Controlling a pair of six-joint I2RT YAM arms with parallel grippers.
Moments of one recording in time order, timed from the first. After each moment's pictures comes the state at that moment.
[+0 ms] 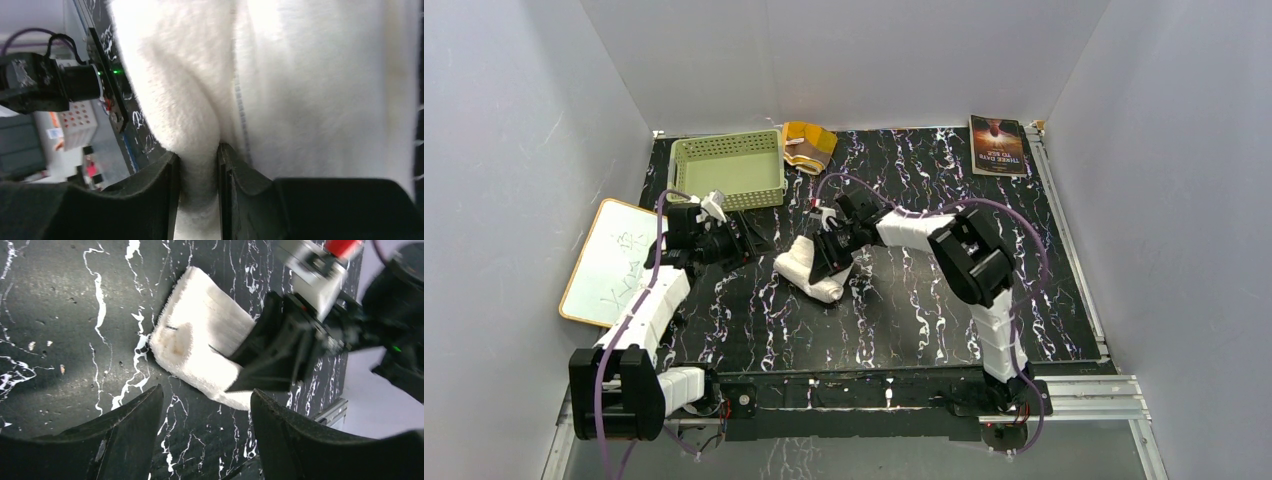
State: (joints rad) left arm -0.02 1.16 0.71 -0.34 0.52 -0.51; right arm 0.68 2.08 1.37 -0.23 -0.82 0.29
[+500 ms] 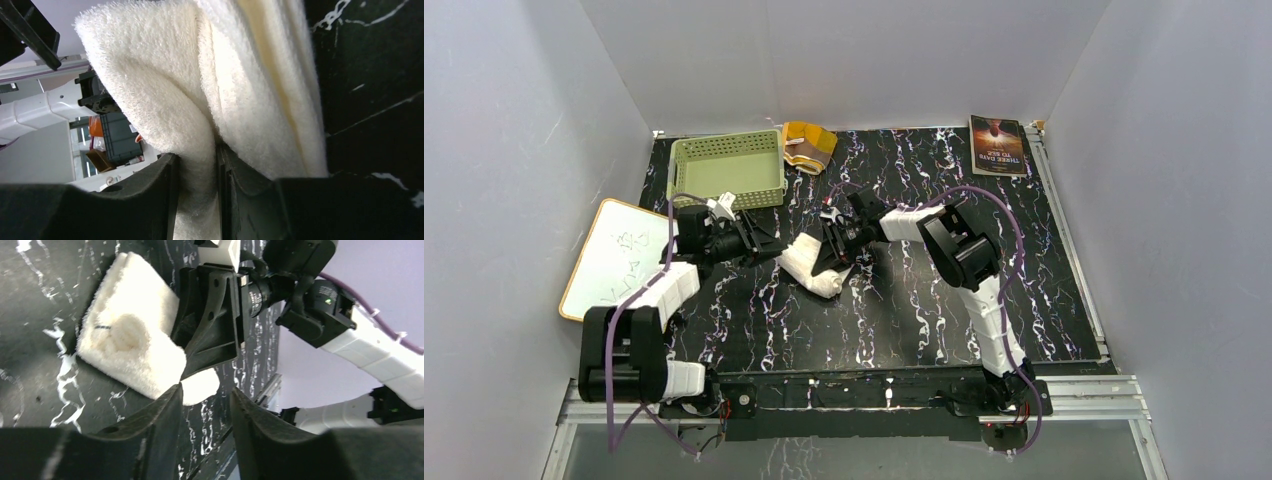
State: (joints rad) left arm -0.02 1.29 0.61 0.01 0.79 -0.71; right arm 0.56 2.31 1.46 -0.11 -1.12 0.55
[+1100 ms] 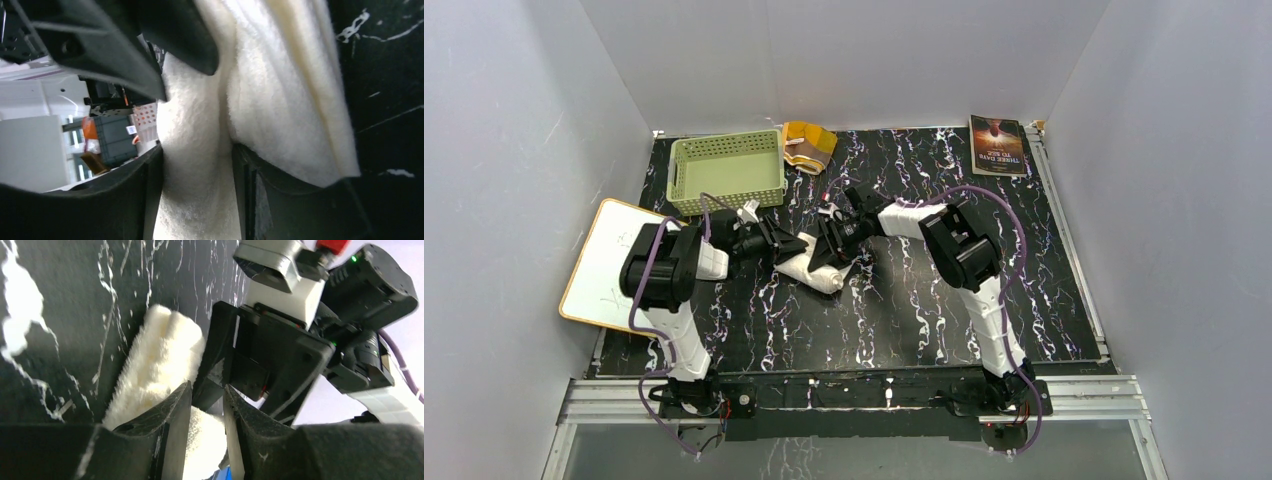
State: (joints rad) left arm -0.11 1.86 0.63 0.67 0.84 -1.01; right arm 0.57 2.31 1.52 -0.19 -1.10 0.53
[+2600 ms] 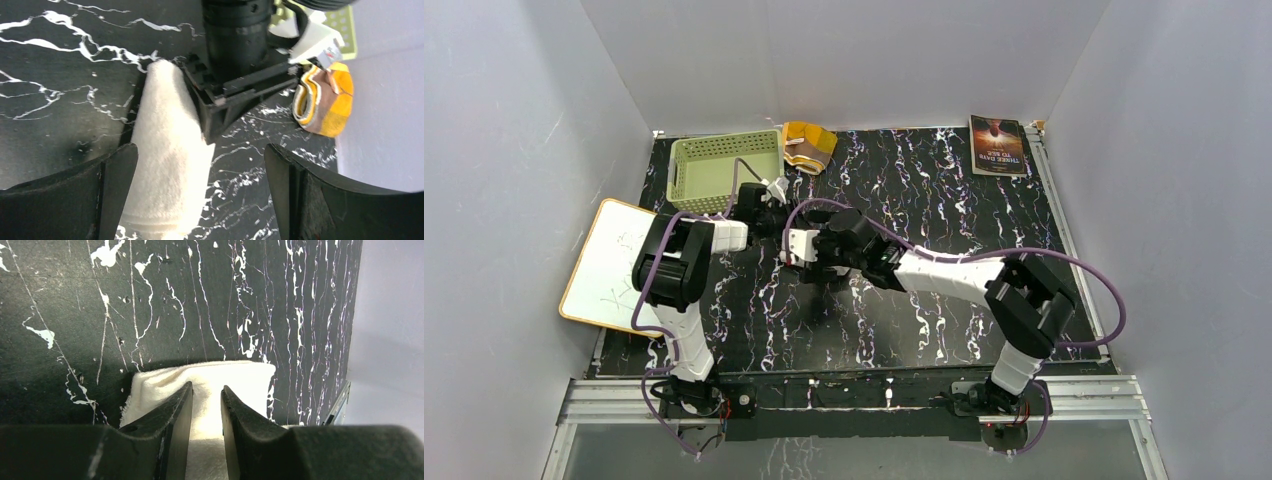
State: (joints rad) left arm -0.24 1.93 0.96 0.22 0.63 -0.58; right arm 0.91 1.68 1.06 0.17 -0.08 -0.79
